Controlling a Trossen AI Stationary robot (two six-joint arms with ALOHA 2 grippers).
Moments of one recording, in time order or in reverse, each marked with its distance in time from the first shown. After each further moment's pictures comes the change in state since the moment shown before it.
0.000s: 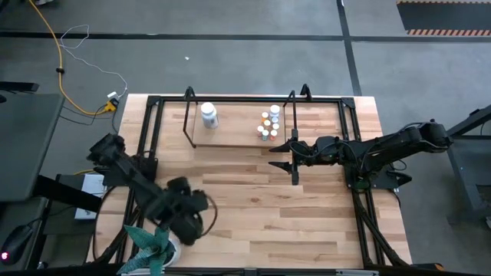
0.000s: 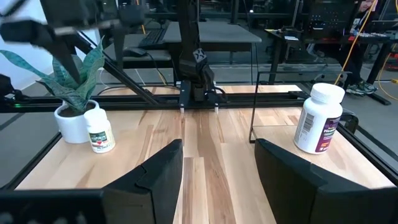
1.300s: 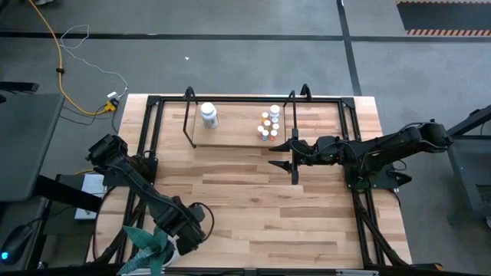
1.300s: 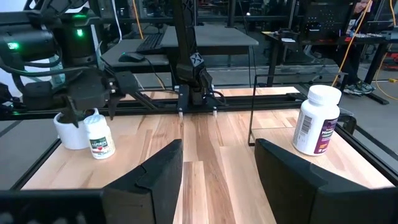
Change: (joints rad) left arm -0.038 -0.001 -0.419 0.393 0.391 -0.188; right arm 0.000 0.000 0.000 0.015 0.011 0.015
